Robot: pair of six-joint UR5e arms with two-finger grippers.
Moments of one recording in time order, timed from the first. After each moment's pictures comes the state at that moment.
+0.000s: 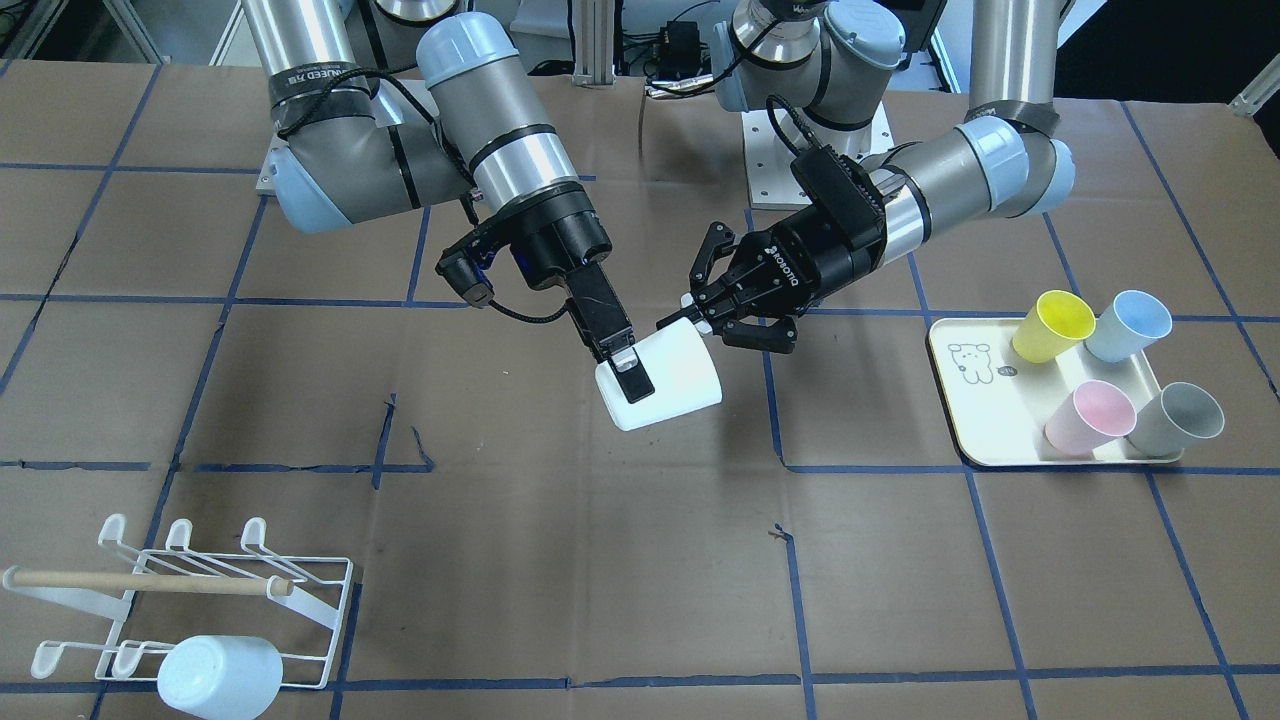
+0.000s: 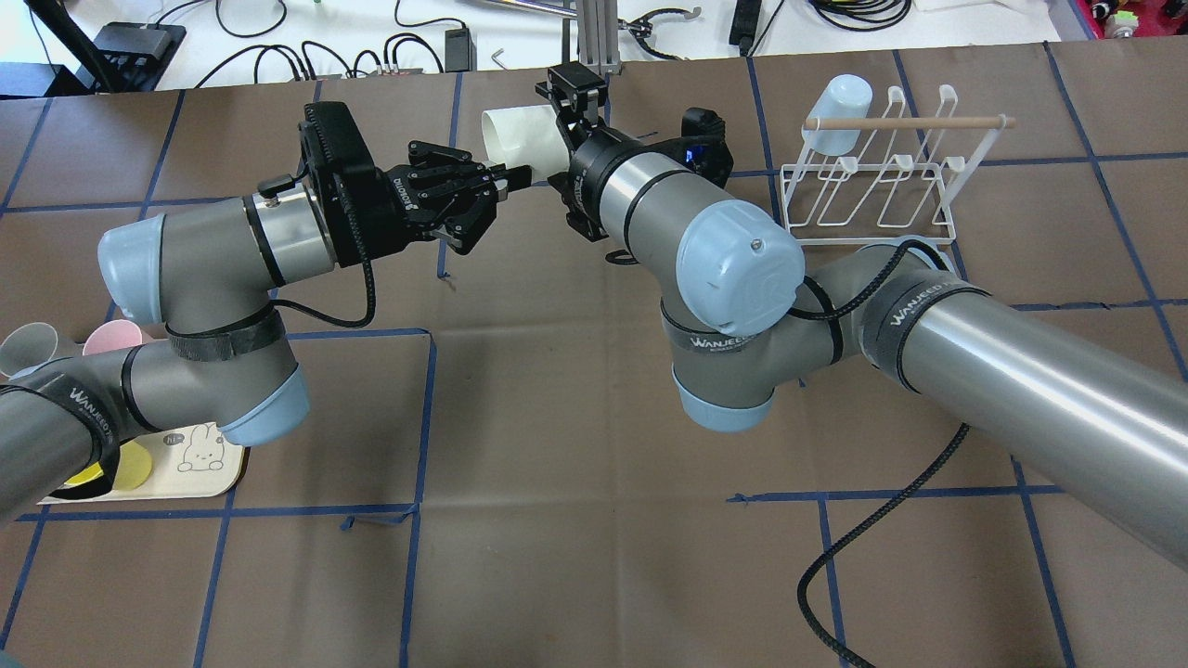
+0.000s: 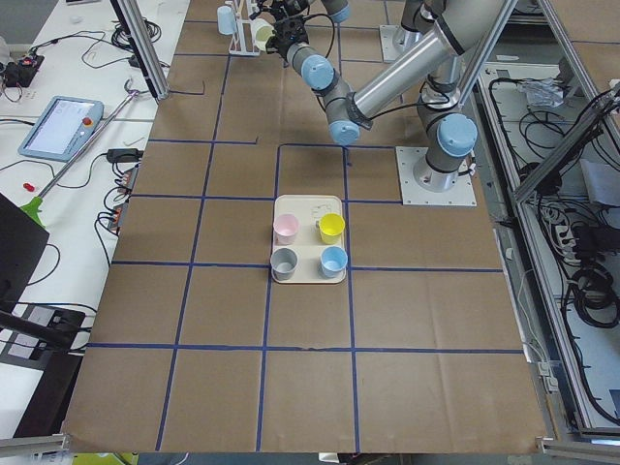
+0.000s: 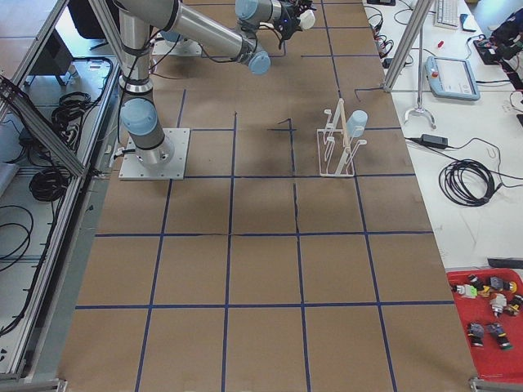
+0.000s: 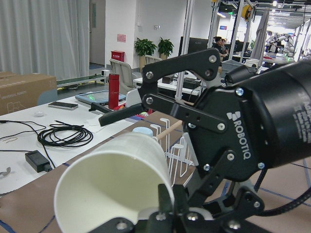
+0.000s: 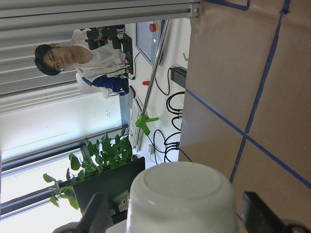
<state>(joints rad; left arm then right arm) -1.42 -1.79 -2.17 0.13 0.37 0.55 1.93 -1.26 1.93 -3.39 -1.41 1.72</state>
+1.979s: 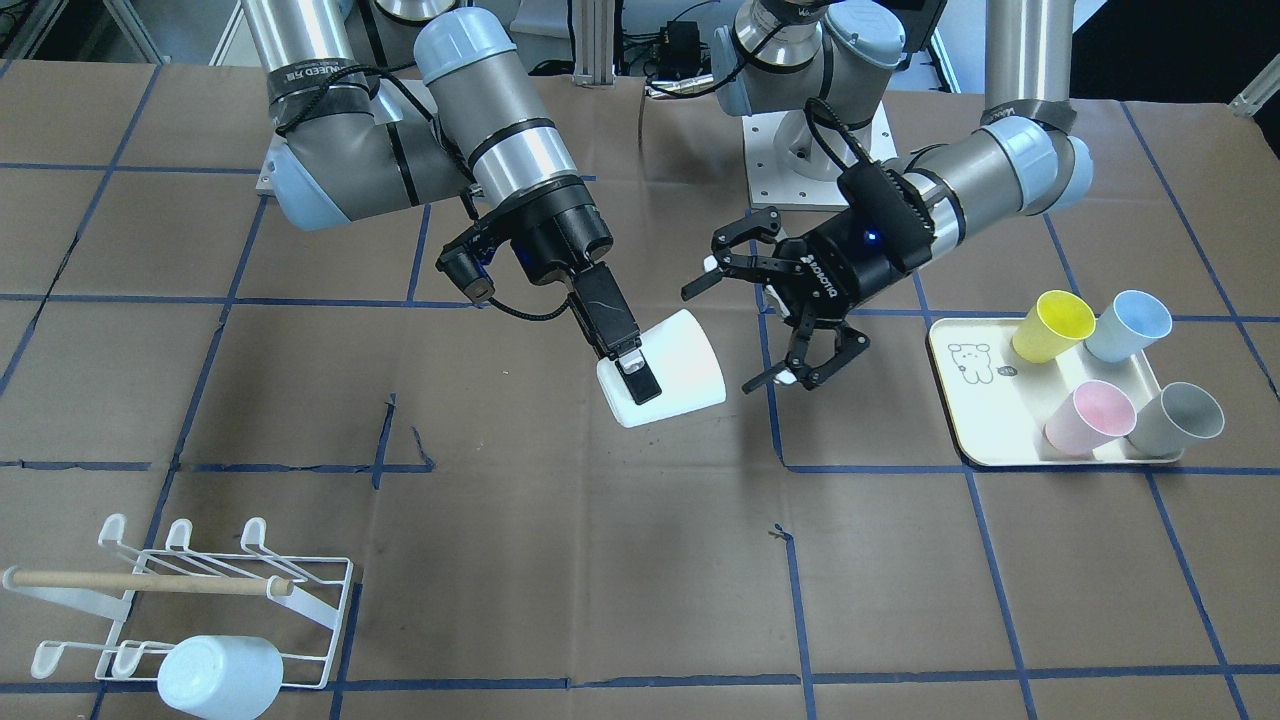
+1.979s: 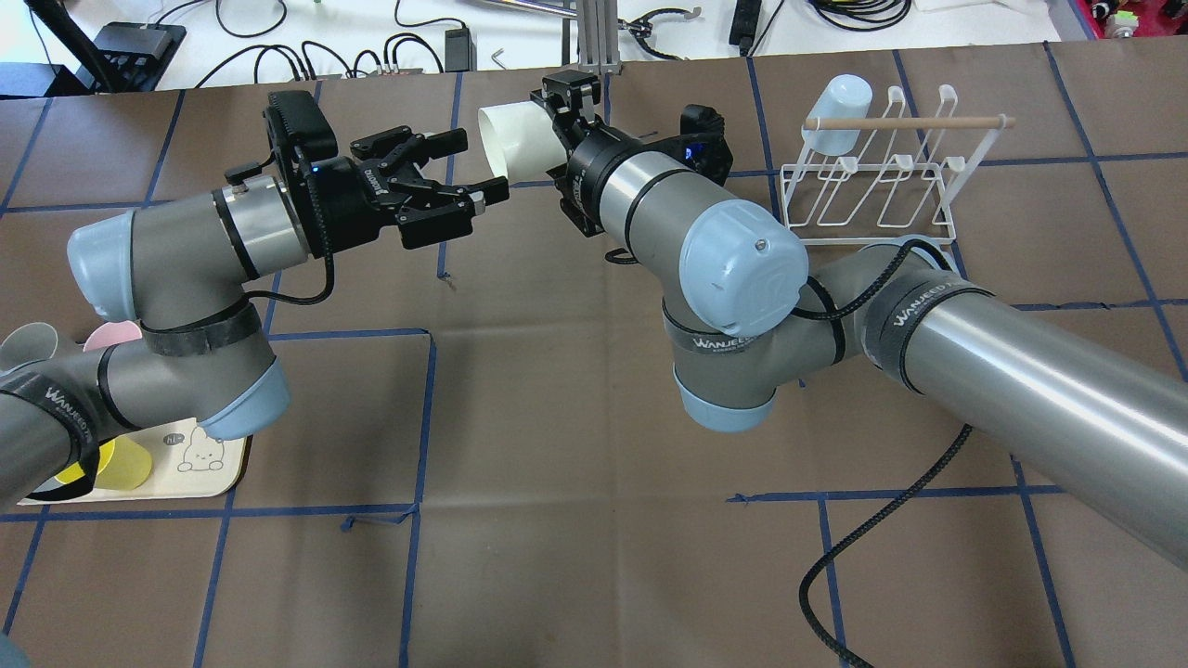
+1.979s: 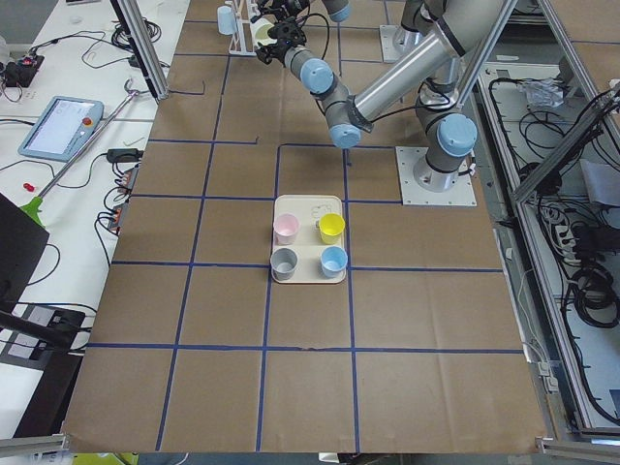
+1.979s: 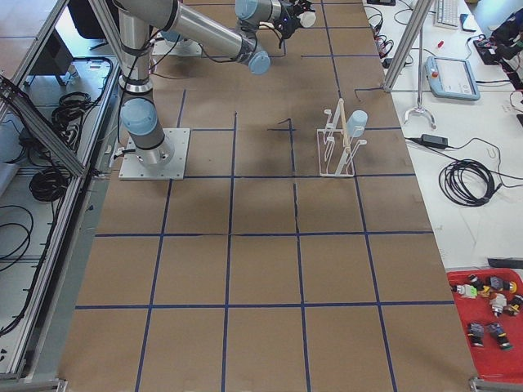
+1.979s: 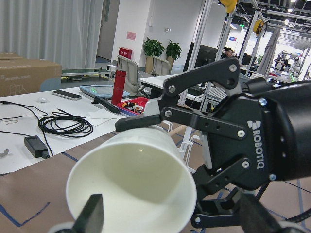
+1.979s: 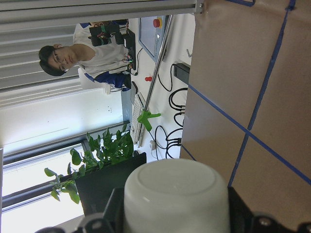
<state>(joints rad) -1.33 -1.79 -2.16 0.14 0.36 0.40 1.93 -1.26 1.93 -3.40 -1.40 1.70</state>
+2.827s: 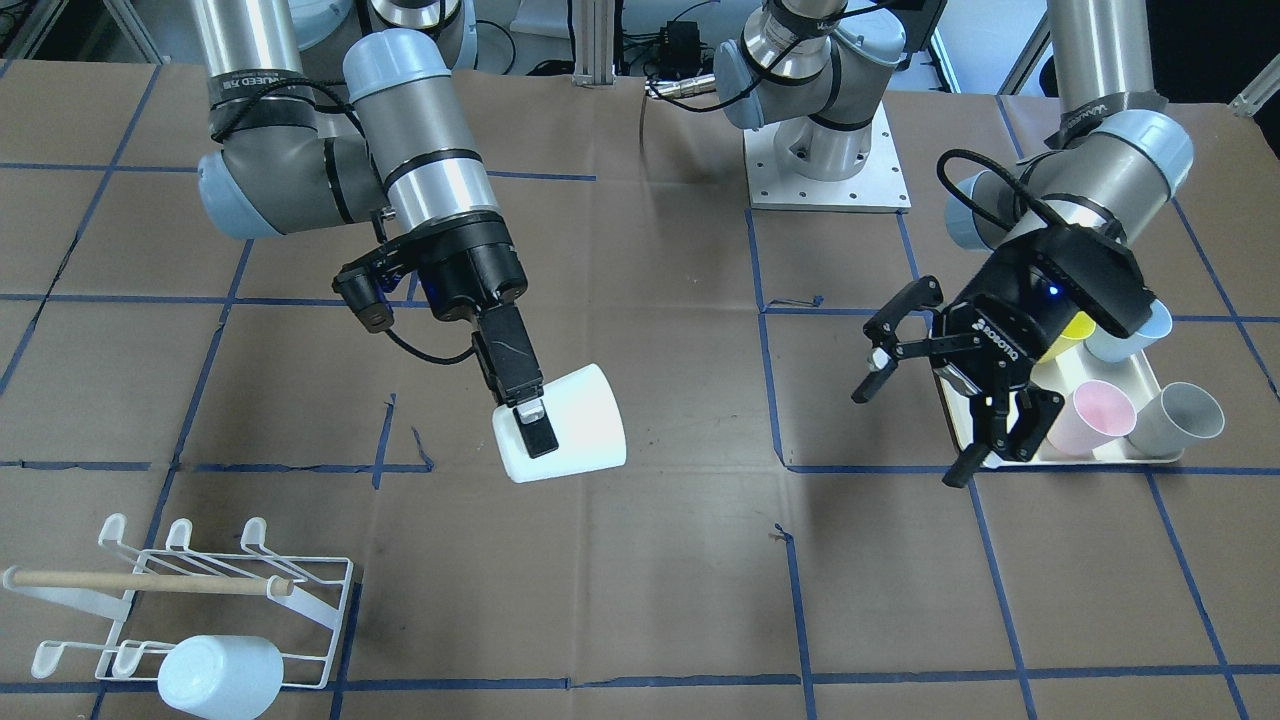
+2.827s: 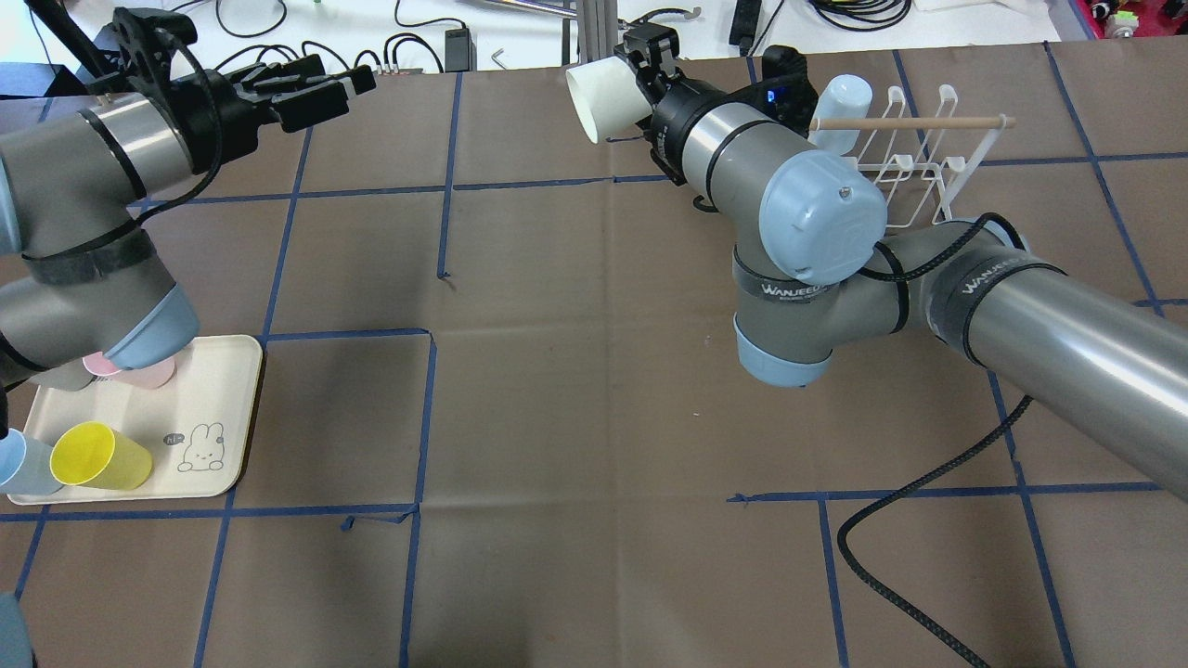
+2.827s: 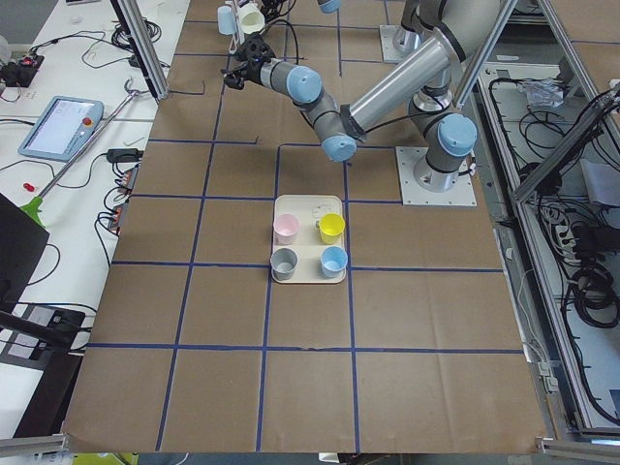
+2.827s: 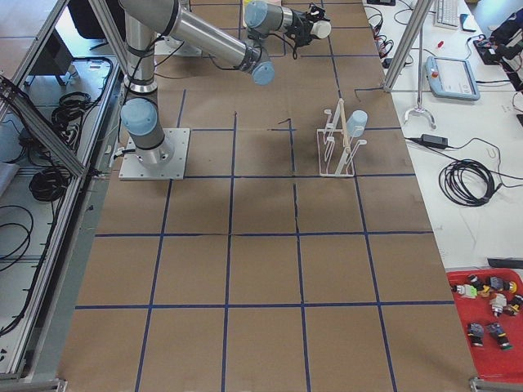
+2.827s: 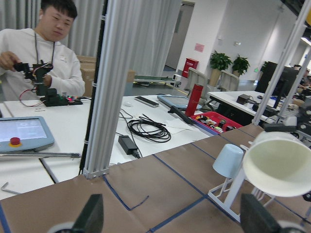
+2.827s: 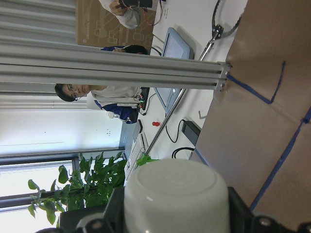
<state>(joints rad) -1.23 -1.81 -1.96 -0.01 0.62 0.16 1.77 -1.26 1.93 -3.41 -1.40 1.36</state>
